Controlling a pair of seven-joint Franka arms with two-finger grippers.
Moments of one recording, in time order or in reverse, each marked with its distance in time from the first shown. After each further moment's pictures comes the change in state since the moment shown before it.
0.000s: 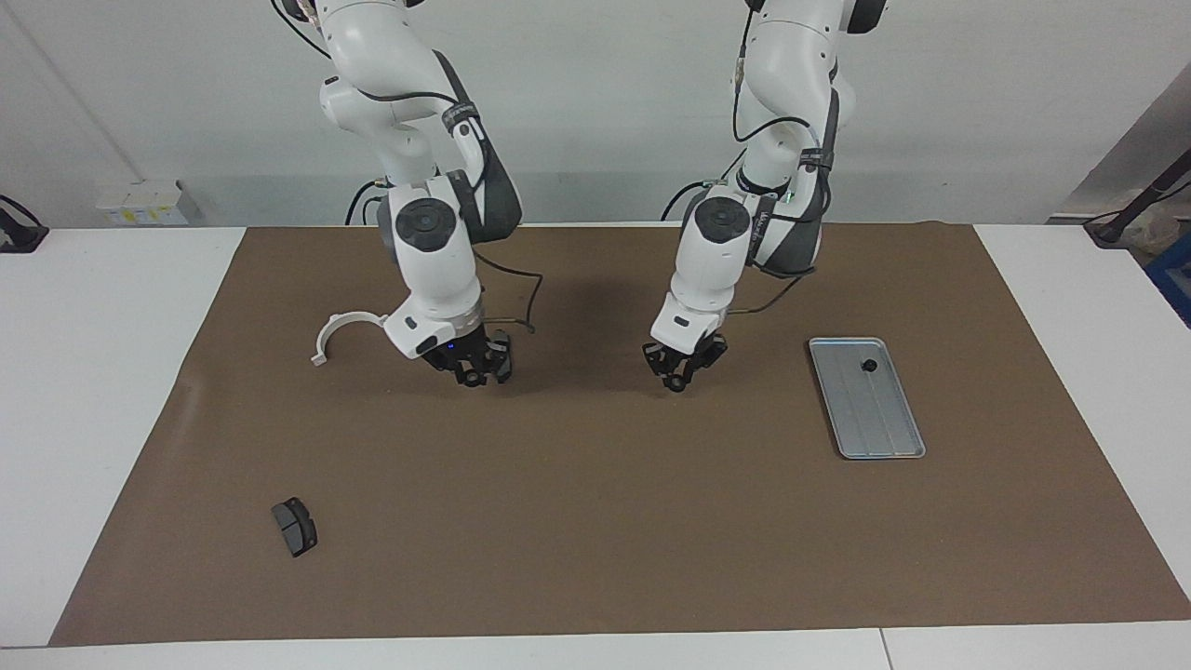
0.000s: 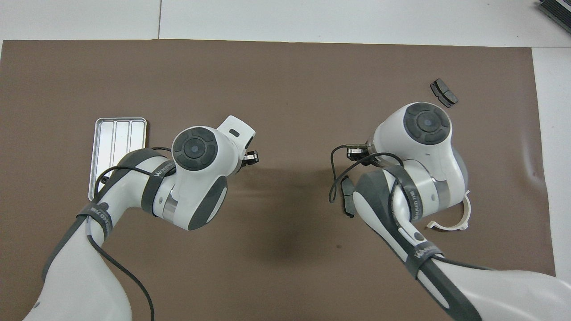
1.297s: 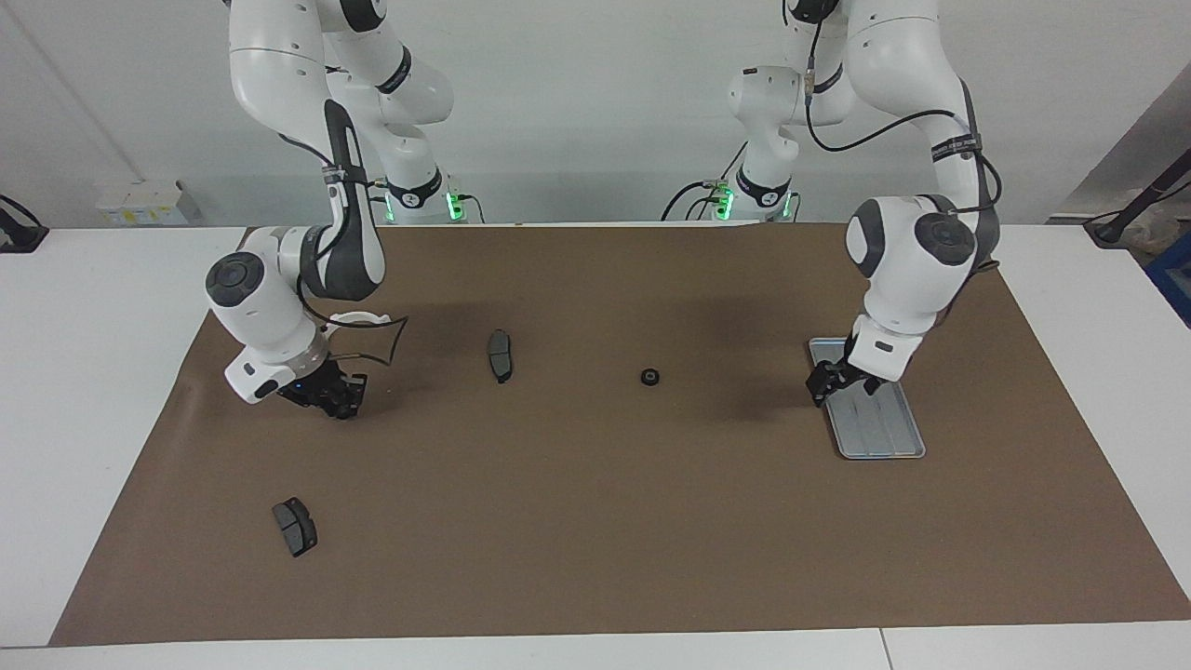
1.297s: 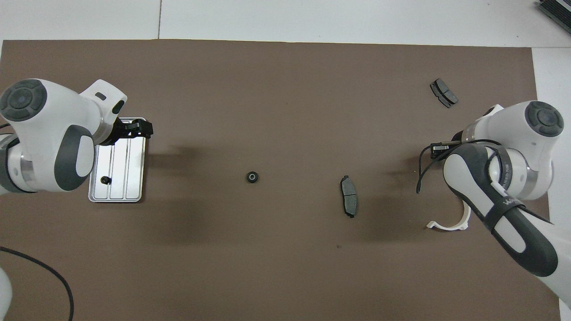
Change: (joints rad) left arm 0.484 -0.036 0.041 0.041 0.002 -0.119 0.522; right arm -0.325 0.090 -0.003 -0.036 0.016 0.130 -0.394
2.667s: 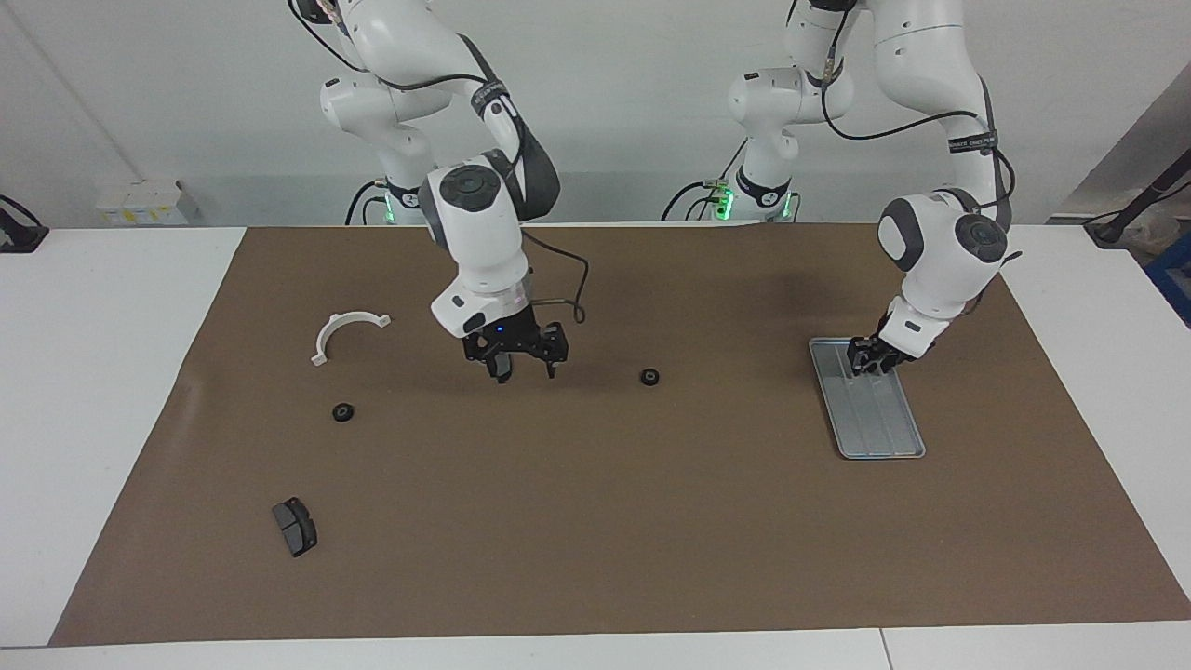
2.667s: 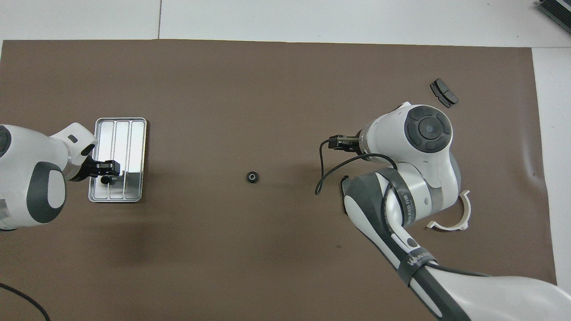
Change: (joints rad) left arm 0.121 -0.083 -0.004 -0.263 0.000 0.118 0.194; right arm 0.510 -0.042 0.025 0.169 0.003 -0.036 0.647
